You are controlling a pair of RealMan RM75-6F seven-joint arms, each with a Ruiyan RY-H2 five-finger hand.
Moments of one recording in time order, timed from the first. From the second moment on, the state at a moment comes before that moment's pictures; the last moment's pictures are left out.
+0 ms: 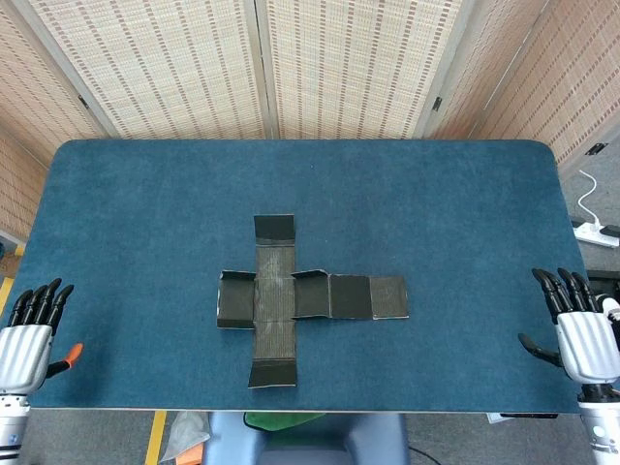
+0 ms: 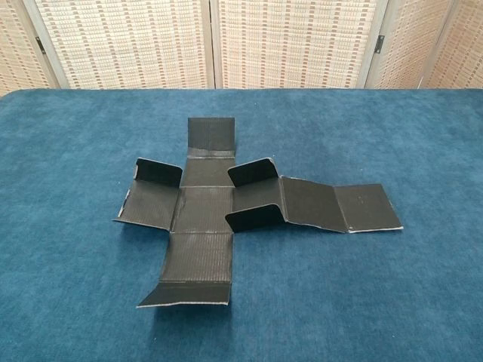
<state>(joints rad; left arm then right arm) -0.11 -1.14 -0.06 -1.63 1.44 1.46 0.22 0.07 -1.13 0.07 -1.58 -1.53 1.51 0.00</state>
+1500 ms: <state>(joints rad) -0.10 -1.18 -0.05 -1.55 1.48 1.48 0.14 0.31 -1.24 0.15 -1.89 -1.26 1.14 -0.32</state>
